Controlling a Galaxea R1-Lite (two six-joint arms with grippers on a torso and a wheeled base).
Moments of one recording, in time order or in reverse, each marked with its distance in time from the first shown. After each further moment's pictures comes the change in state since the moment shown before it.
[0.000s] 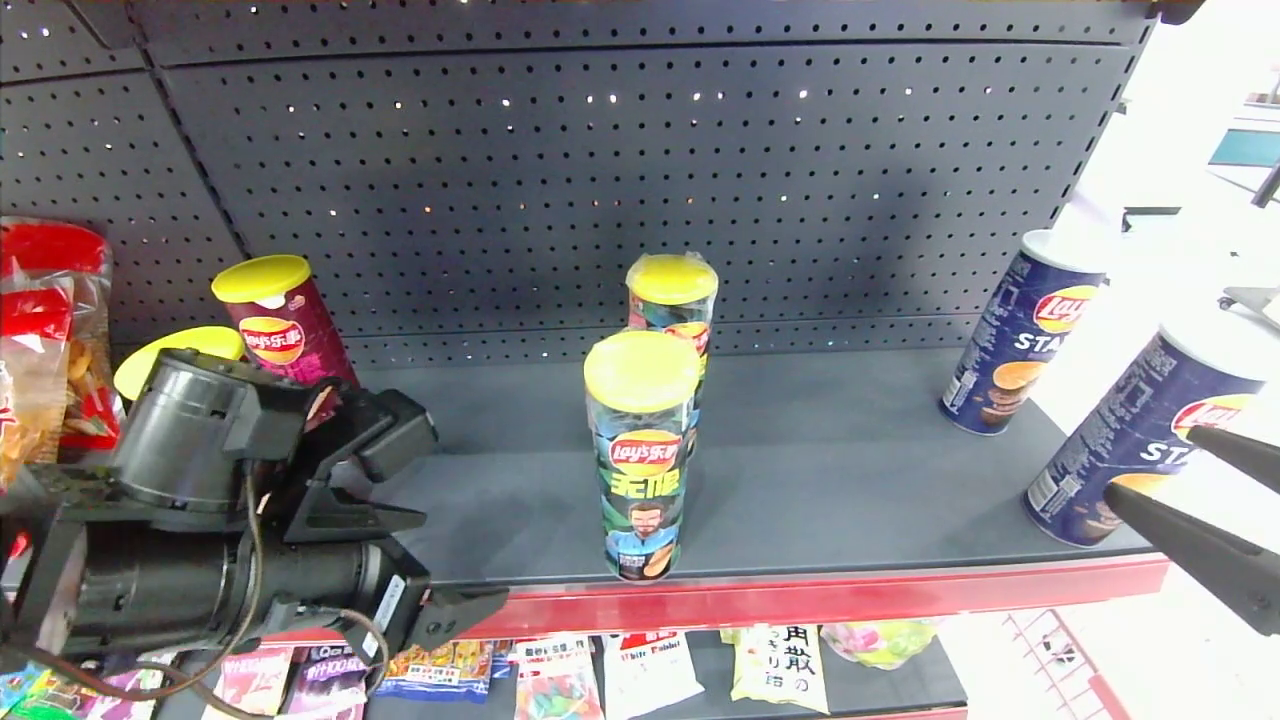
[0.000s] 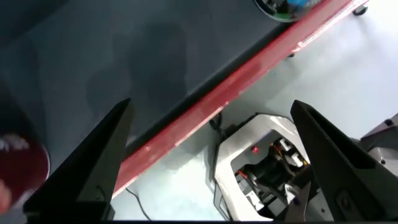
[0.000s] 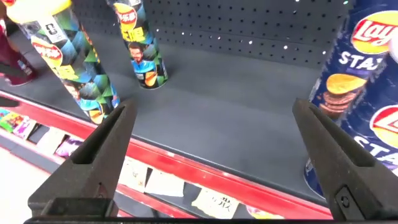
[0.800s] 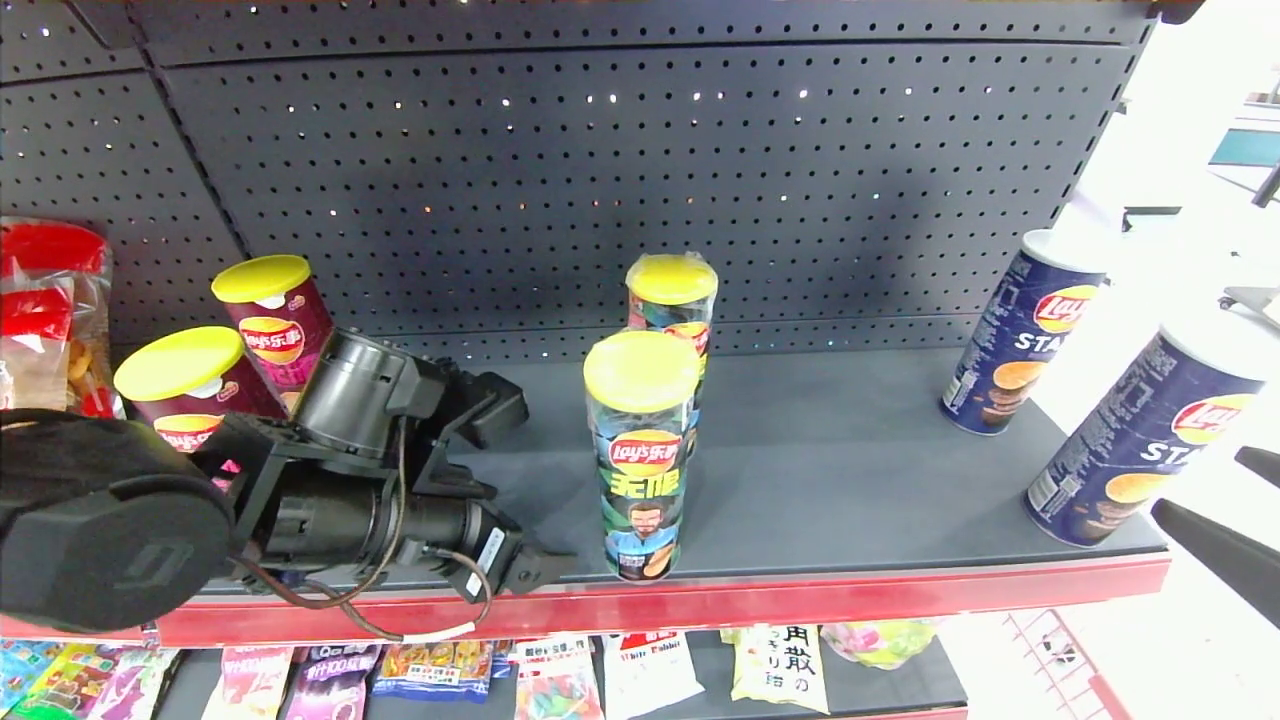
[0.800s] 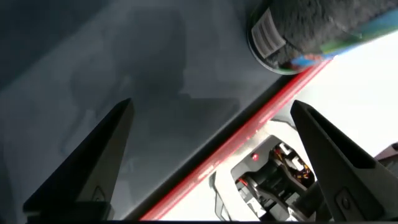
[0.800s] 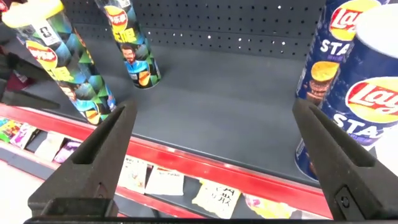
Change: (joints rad) left arm -0.043 0.220 -0.140 -0.059 0.001 0.000; right arm -0.043 -0.085 0.012 0.064 0.000 0.027
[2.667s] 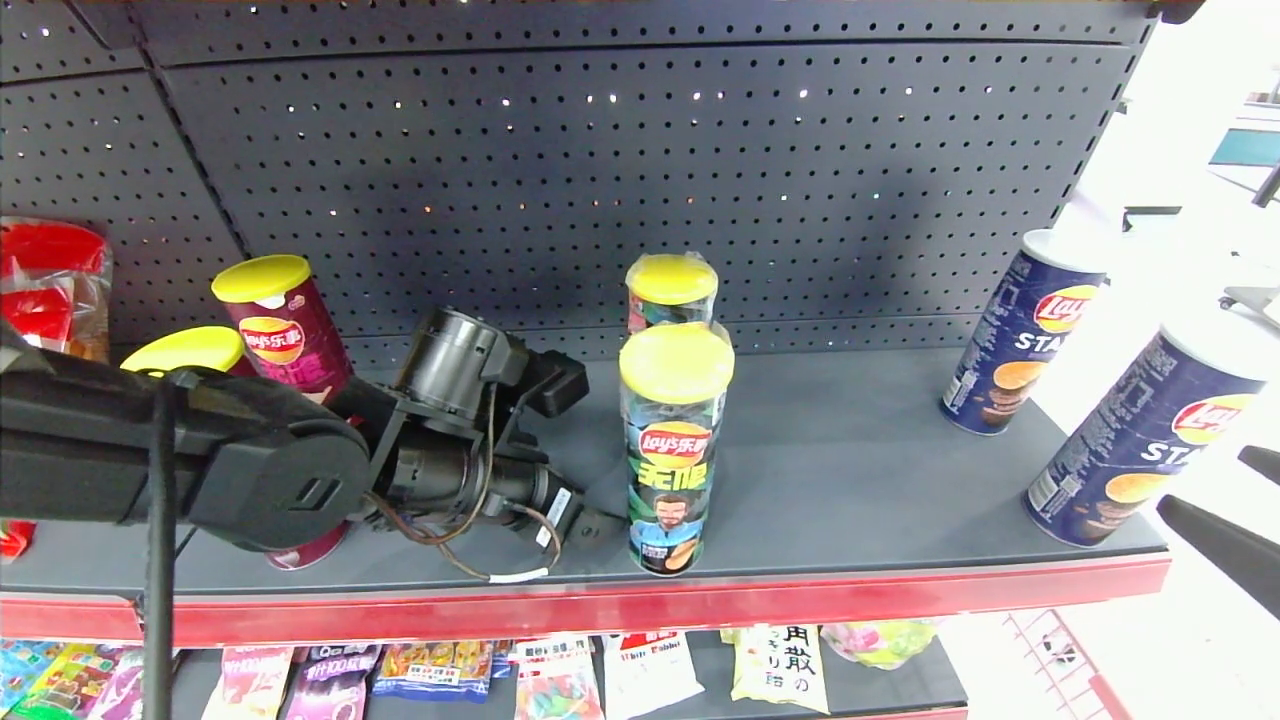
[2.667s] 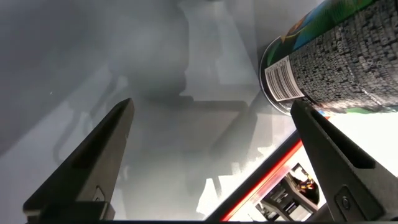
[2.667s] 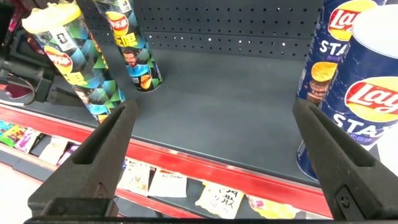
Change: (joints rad) left arm -0.032 0.168 -0.181 0.000 0.010 -0.001; right arm 0.000 -0.003 -0.003 0.002 -0.001 0.020
